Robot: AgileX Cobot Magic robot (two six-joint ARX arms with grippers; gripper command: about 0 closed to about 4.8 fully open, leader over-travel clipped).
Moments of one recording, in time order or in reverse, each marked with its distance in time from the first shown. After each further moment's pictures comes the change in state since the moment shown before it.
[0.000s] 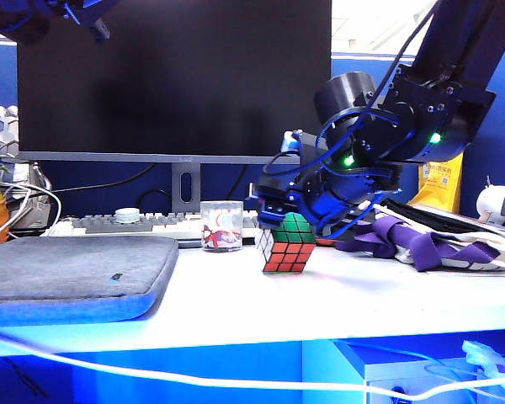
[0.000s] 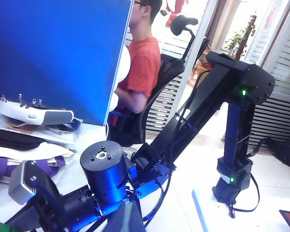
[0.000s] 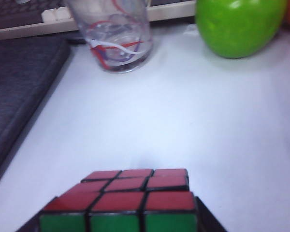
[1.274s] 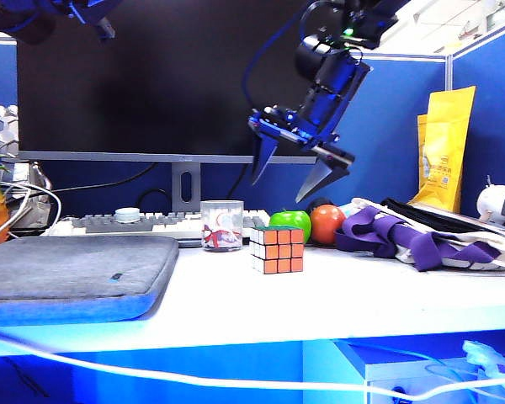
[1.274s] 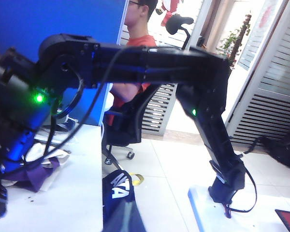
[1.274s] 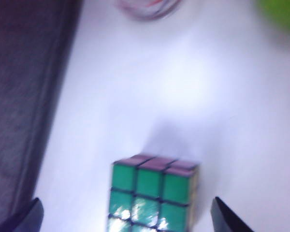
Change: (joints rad) left arm -0.016 0.000 0.000 0.000 0.000 -0.004; right arm -0.138 0.321 1.262 -1.592 -0.381 -0.173
